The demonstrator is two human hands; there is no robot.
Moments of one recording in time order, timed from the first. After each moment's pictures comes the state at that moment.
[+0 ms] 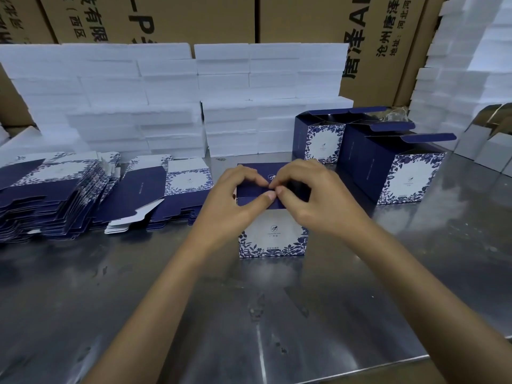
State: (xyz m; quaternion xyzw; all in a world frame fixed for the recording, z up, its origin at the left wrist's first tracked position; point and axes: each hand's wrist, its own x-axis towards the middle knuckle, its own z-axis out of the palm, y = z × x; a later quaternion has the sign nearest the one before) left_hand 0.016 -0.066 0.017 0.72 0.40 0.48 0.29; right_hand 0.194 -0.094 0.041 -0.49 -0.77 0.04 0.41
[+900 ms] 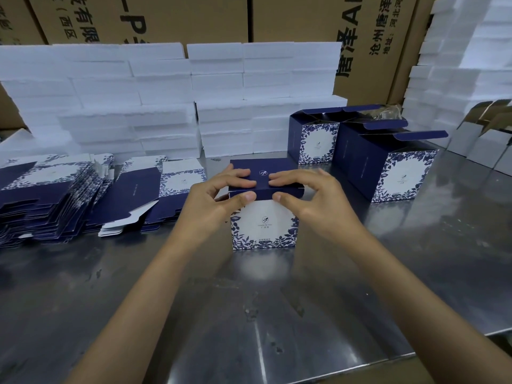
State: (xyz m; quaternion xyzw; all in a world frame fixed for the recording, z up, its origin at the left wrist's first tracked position) left_hand -0.001 -0.044 0.009 0.70 0.34 0.49 0.39; right_hand 0.203 -0.088 0.019 -0.51 -0.68 0.14 0.51
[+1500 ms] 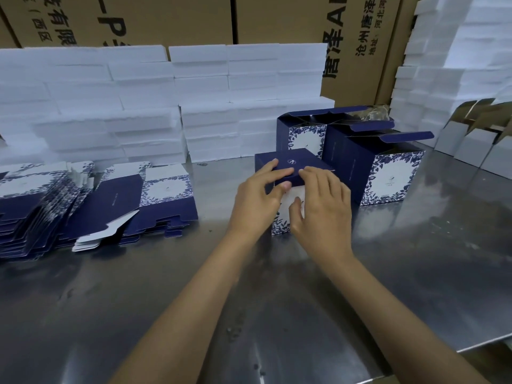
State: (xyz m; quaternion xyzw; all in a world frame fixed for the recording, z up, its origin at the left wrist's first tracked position) left_hand 0.106 -0.016 0.003 0.74 0.38 0.48 0.28; right_hand 0.227 -0.065 -0.029 -0.64 -0.61 -0.25 0.39
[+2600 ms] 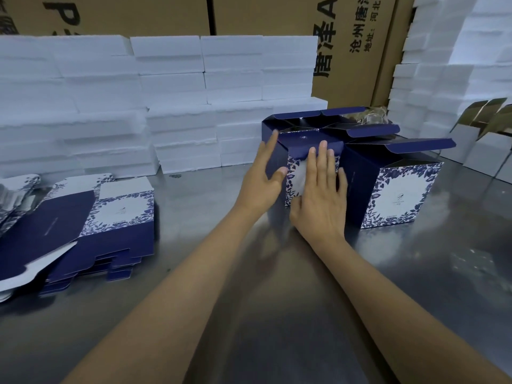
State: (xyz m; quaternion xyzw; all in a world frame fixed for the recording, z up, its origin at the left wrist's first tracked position) left_hand 0.182 0.108 -0.010 0.74 0.33 0.47 0.34; right_hand 0.300 0.058 -0.053 -0.74 -0.57 -0.21 0.28
